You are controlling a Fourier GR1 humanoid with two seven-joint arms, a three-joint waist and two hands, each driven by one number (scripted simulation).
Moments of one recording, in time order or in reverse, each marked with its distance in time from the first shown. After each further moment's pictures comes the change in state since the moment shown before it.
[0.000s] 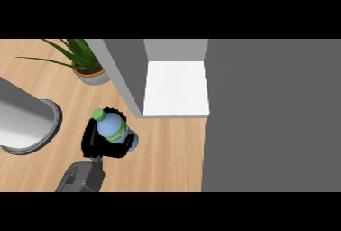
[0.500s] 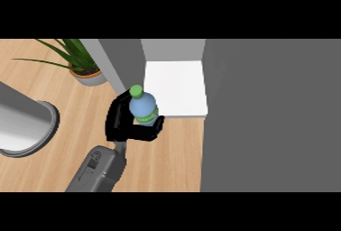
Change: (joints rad) left arm -0.128 -0.044 -0.184 -0.124 0.004 0.316 0.139; right arm -0.021 -0.039 -0.014 0.001 -0.026 -0.015 0.020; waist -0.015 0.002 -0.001
